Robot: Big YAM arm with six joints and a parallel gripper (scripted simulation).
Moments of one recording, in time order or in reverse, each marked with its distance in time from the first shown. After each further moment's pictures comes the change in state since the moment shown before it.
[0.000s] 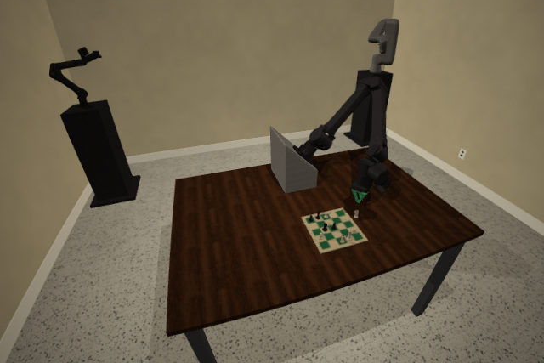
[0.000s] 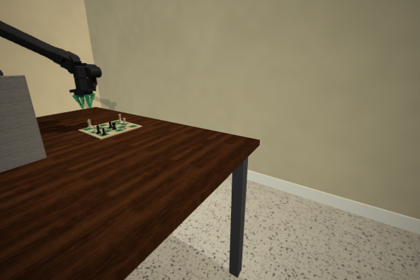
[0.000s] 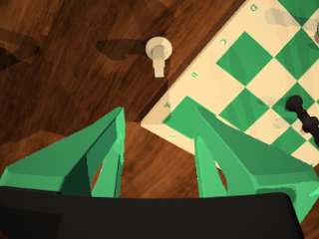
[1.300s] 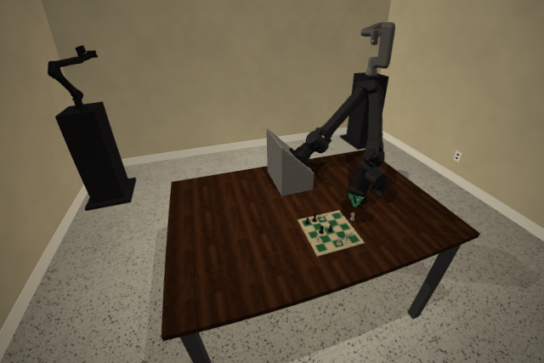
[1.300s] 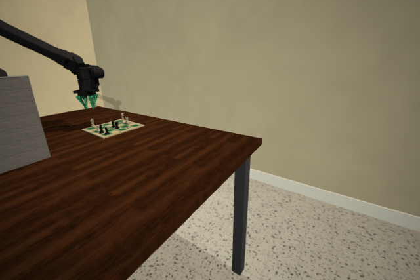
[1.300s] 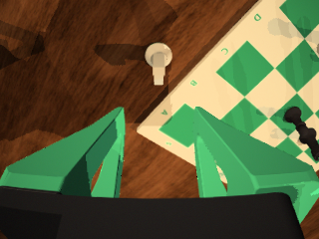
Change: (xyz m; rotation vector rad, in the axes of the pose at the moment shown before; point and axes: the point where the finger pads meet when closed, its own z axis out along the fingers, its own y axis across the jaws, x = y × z) arm -0.003 0.000 0.007 -0.001 -0.001 -0.043
